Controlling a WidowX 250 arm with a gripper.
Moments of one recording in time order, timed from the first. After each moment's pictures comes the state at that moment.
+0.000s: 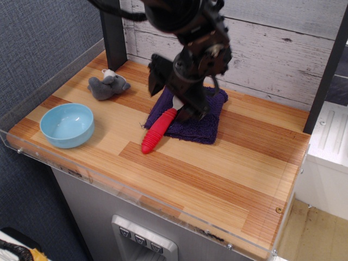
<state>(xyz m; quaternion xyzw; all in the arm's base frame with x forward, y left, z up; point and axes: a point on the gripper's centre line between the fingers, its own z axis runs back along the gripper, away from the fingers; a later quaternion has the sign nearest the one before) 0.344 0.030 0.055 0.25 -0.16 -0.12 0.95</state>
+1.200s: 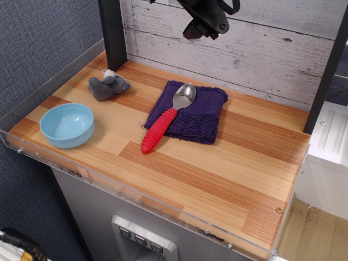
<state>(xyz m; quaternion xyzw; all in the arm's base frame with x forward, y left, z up) 0.325 0.011 0.188 0.32 -0.32 -0.09 0.89</state>
